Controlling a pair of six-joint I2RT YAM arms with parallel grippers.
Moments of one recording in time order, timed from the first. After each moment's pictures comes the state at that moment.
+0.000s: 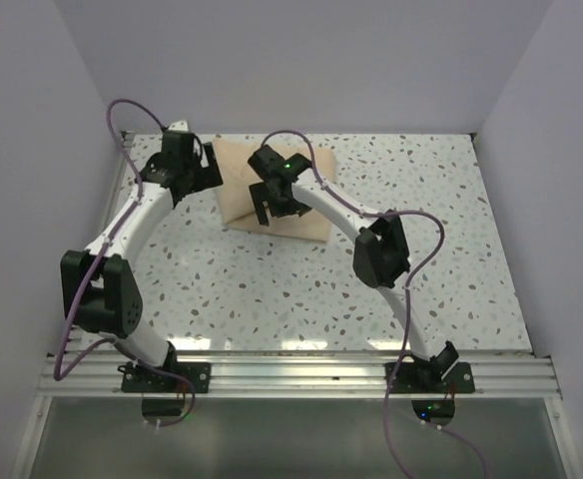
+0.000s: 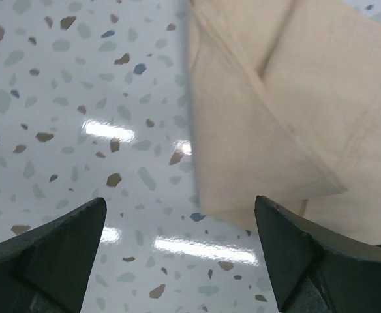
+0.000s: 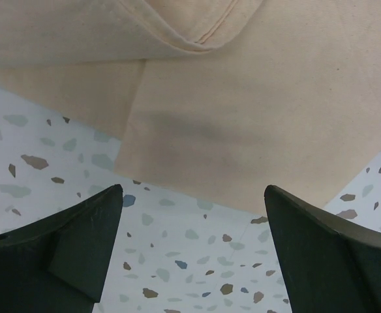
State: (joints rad) left arm -0.14 1.62 1.33 -0.49 -0.20 -0.39; right arm 0.75 2.42 2.35 -1.11 0.22 0.40
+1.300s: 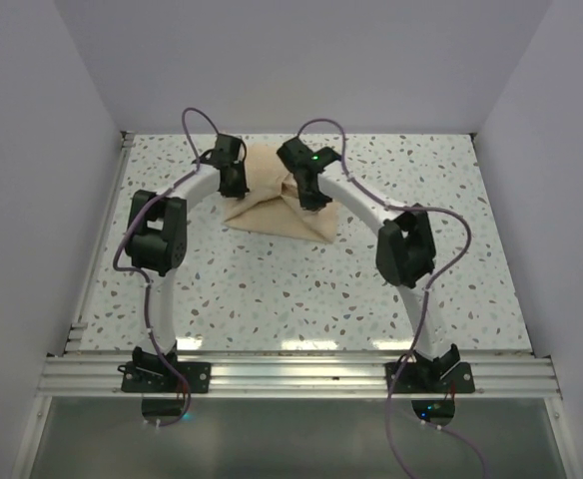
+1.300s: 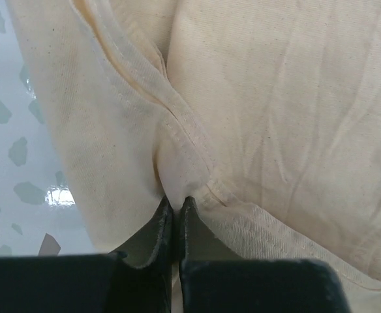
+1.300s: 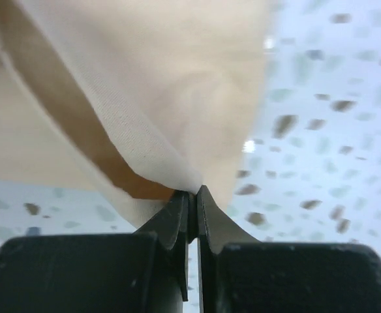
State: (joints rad) left arm -0.25 2.20 1.69 -0.44 -0.06 -0.34; right arm 0.67 2.31 2.15 -1.06 0.40 0.46
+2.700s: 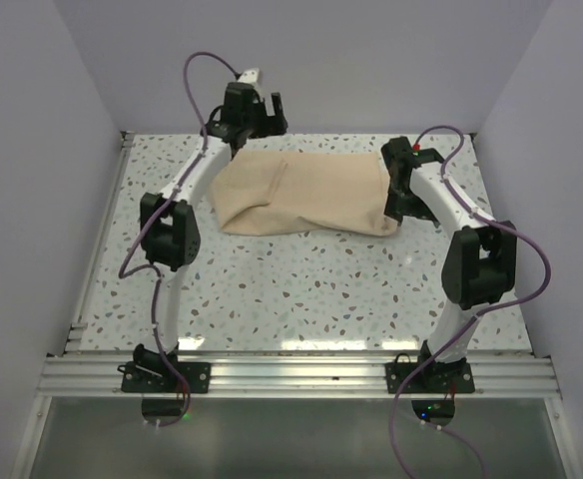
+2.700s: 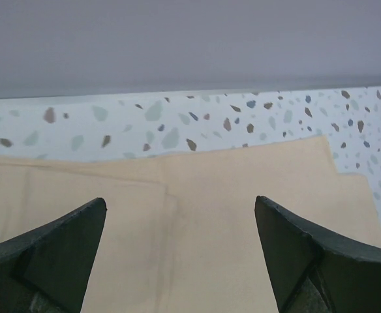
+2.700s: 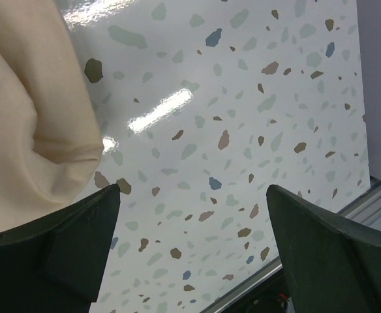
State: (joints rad) left arm -0.30 2.28 2.21 -0.37 0.04 -0.35; right arm 0.21 1.83 1.58 -1.13 0.59 0.54
